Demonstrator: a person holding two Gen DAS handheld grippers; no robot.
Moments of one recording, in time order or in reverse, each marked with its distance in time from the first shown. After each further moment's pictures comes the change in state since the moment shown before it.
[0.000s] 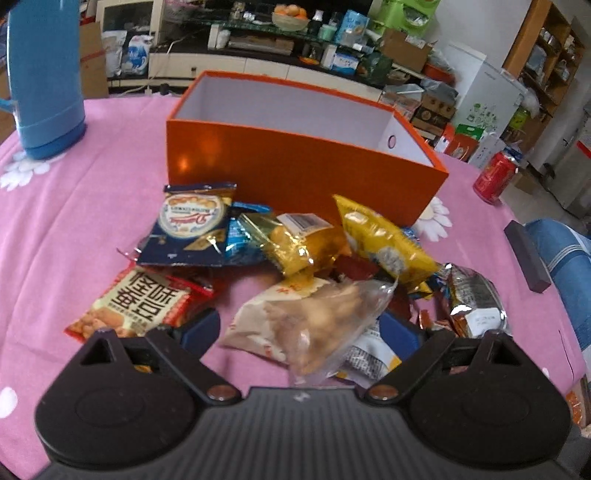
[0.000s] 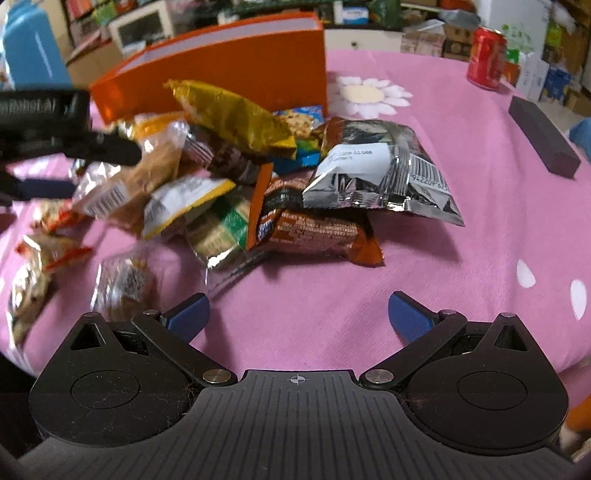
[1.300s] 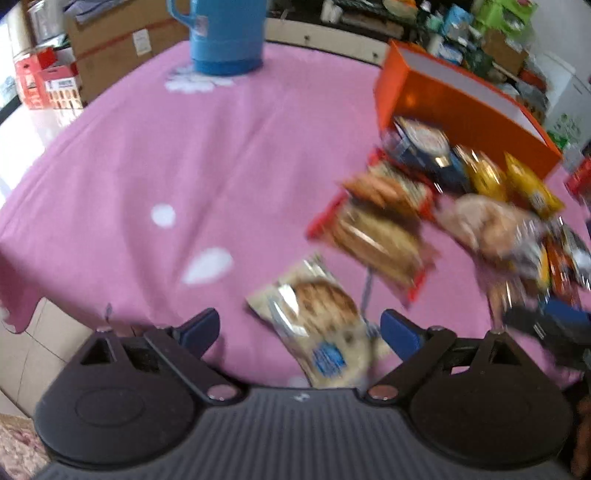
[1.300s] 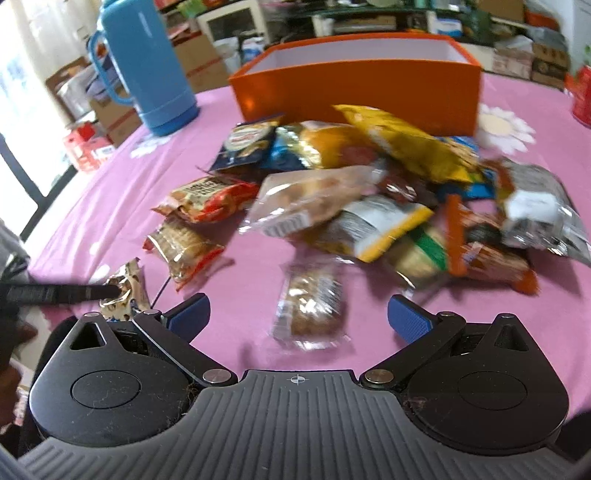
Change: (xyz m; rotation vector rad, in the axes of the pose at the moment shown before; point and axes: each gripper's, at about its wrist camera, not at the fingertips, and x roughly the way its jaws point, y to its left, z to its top) left arm -0.076 0.125 -0.081 -0.147 0.097 0.239; right arm -0.020 0.087 0.009 -0.111 -0.026 0.271
